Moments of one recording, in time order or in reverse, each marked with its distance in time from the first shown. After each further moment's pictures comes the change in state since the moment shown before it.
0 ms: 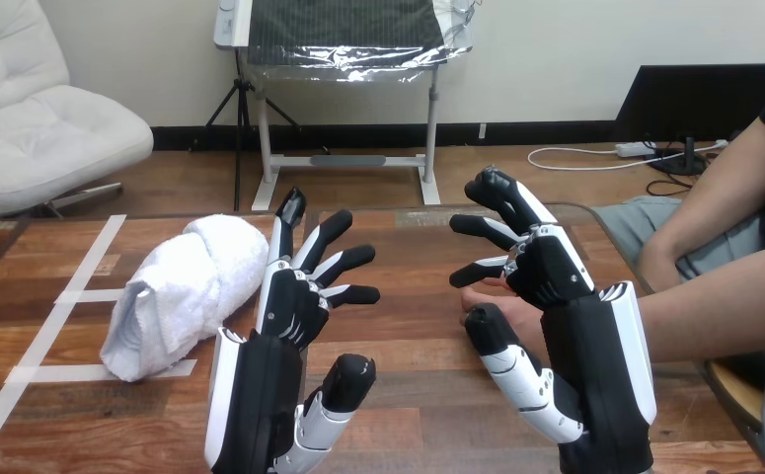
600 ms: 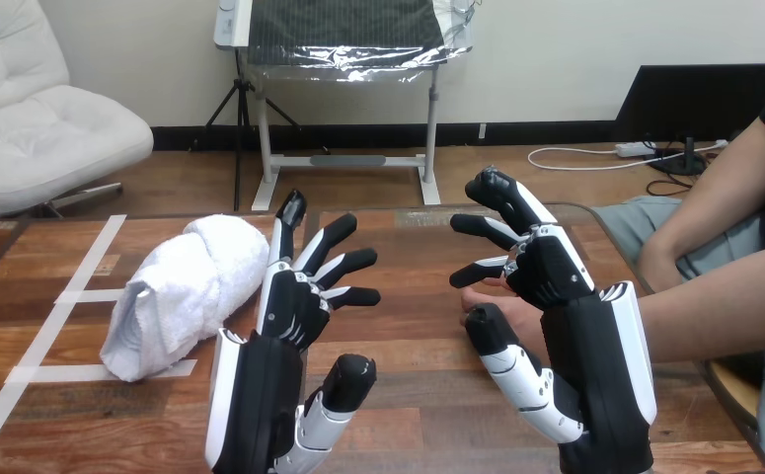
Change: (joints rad) left arm 0.000 0.000 -0.001 0.009 -0.008 -0.001 -0.008; right arm 0.000 0.000 0.000 0.000 0.001 0.000 0.000
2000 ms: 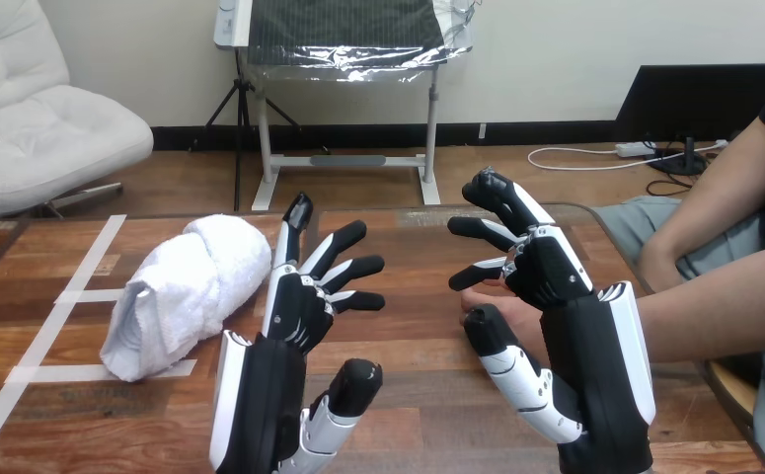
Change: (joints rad) left arm 0.000 0.000 0.001 0.006 0.022 -0.003 0.005; right arm 0.000 0.000 -0.003 0.000 -0.009 0.000 -0.001
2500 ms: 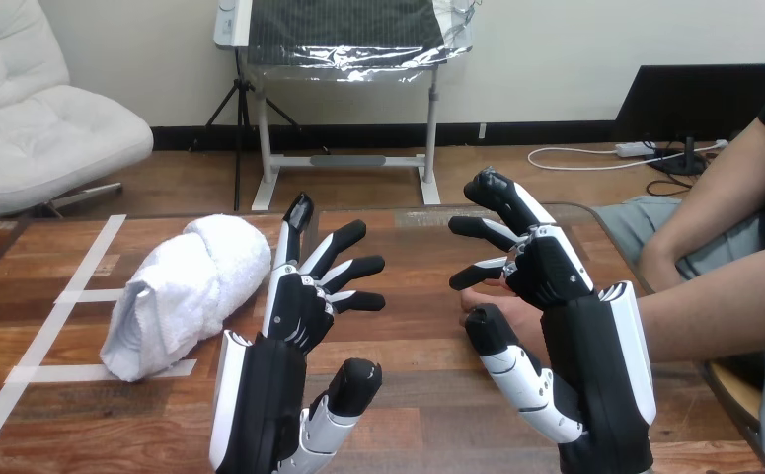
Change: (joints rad) left arm 0.000 0.000 -0.001 0.000 -0.005 0.000 -0.002; right arm 0.000 0.000 -0.001 0.000 0.001 0.000 0.000
